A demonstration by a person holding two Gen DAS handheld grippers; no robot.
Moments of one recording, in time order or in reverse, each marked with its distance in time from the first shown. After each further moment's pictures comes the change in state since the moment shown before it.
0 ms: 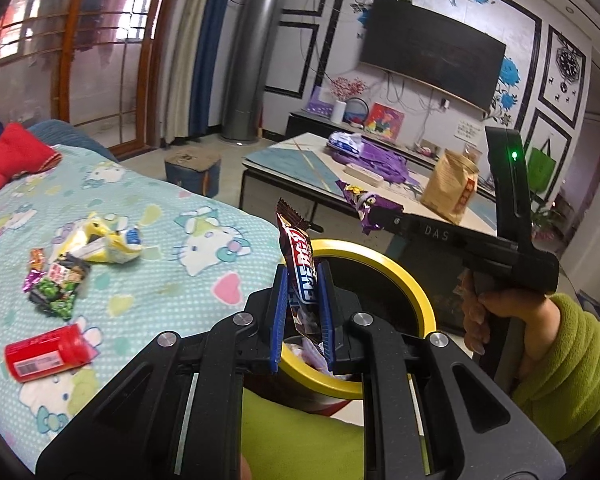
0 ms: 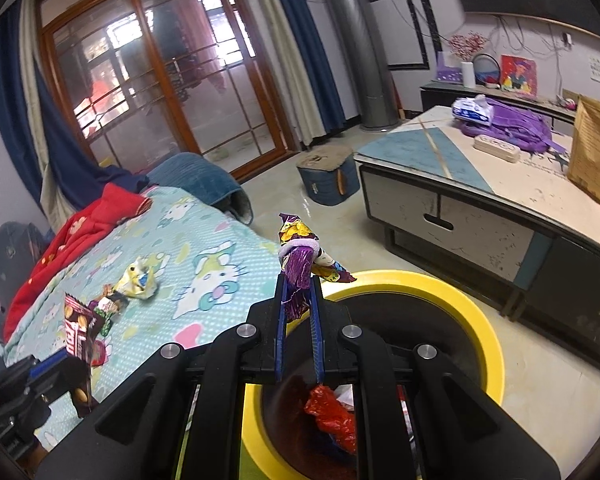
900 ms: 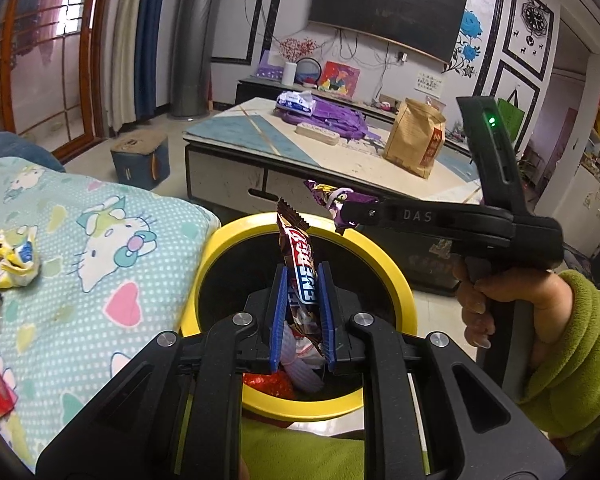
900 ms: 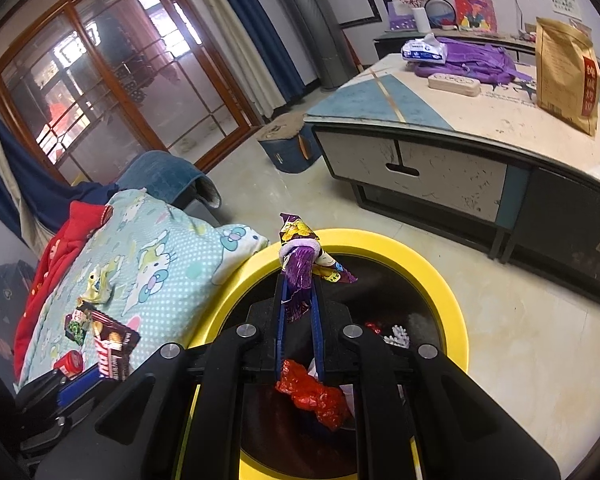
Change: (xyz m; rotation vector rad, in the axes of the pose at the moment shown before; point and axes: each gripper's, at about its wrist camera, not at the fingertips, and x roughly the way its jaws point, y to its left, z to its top) left arm 0.083 -0.041 -0.005 0.116 0.131 -0.130; right arm 0.018 -0.072 -0.013 0.183 0.120 -0.045
